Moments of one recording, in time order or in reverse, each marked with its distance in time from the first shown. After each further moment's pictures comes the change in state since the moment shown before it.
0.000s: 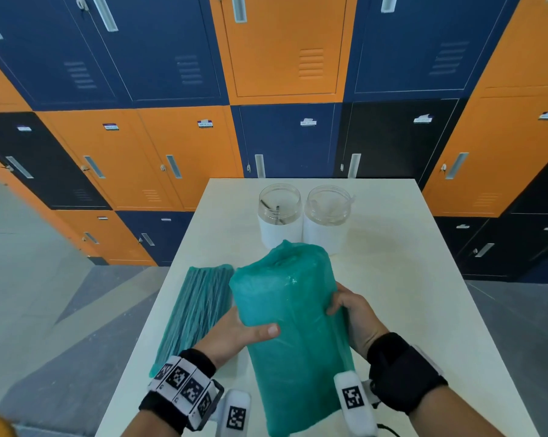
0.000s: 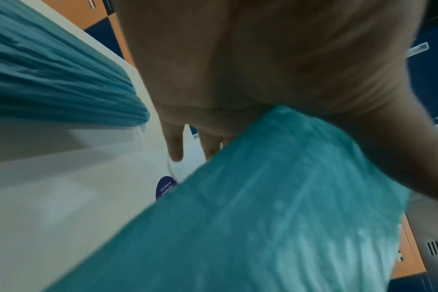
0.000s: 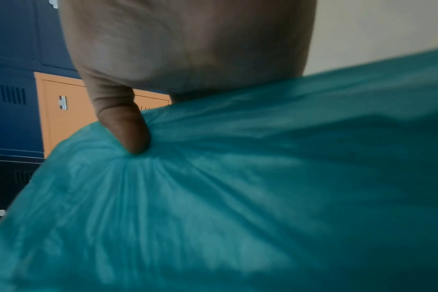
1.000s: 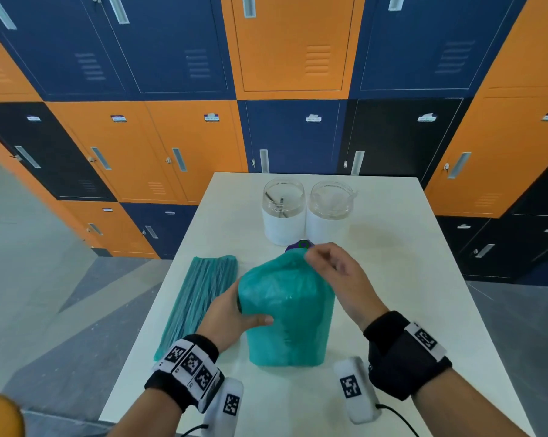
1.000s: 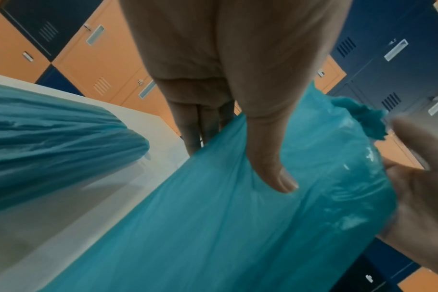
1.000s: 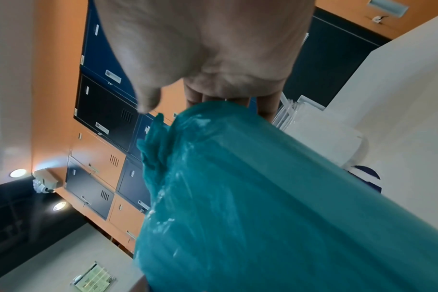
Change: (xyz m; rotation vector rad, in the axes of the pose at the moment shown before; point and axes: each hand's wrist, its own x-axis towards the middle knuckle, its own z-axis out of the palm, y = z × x) left_hand 0.003 -0.024 -0.017 0.475 0.314 -0.004; right_hand -0.013 -0.026 0.030 -0.510 0.092 -0.398
